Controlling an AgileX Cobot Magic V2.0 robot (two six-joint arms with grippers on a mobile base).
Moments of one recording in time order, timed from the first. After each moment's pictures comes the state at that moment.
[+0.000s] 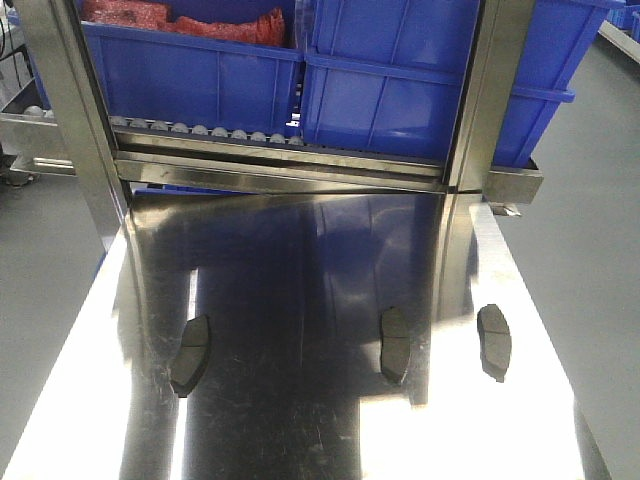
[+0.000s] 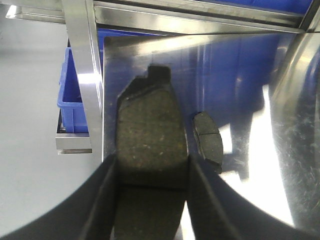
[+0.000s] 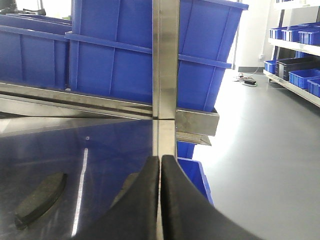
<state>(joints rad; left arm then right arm) -0.12 0.43 -0.41 -0.07 0.53 -0.01 0.03 -0.01 0.03 -0.04 0.09 0.01</state>
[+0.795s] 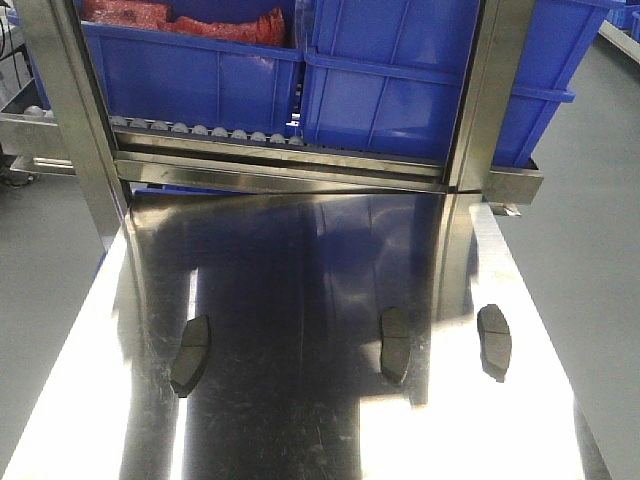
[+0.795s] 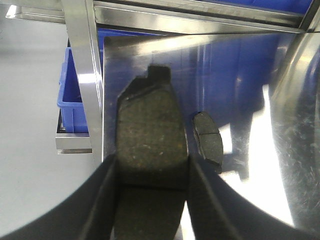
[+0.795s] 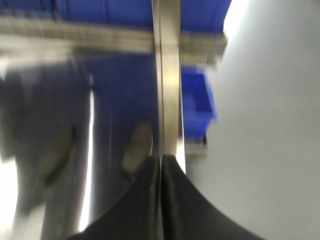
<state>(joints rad) -0.12 0.43 -0.41 -0.07 0.53 -0.01 0.03 0.58 -0.53 0.02 0.56 0.02</state>
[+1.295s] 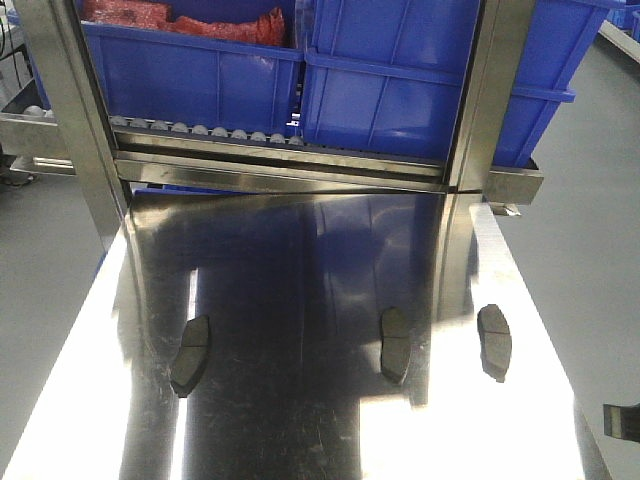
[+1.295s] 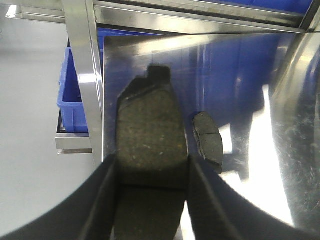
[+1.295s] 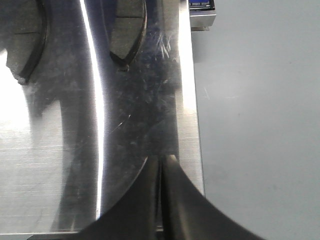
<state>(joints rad) -0.12 0.43 -0.41 -0.07 0.53 -0.01 0.03 0.81 -0.59 0.04 0.85 0.10</state>
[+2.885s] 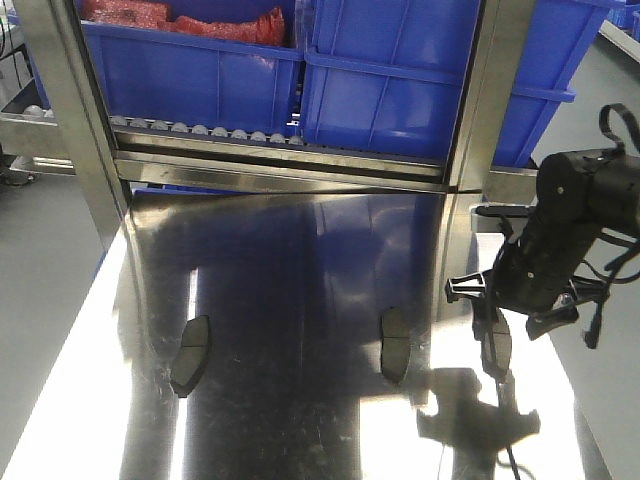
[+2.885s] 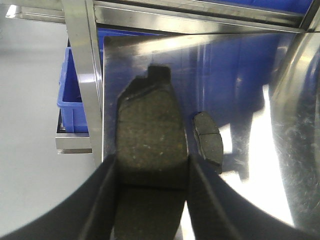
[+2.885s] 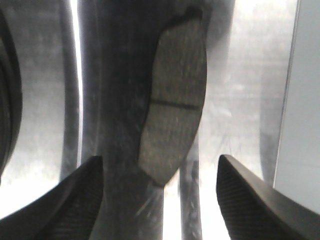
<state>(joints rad) -0.12 0.43 -0.41 -0.07 0.53 -0.01 0.15 1.86 -1.32 0.01 1.03 0.15</state>
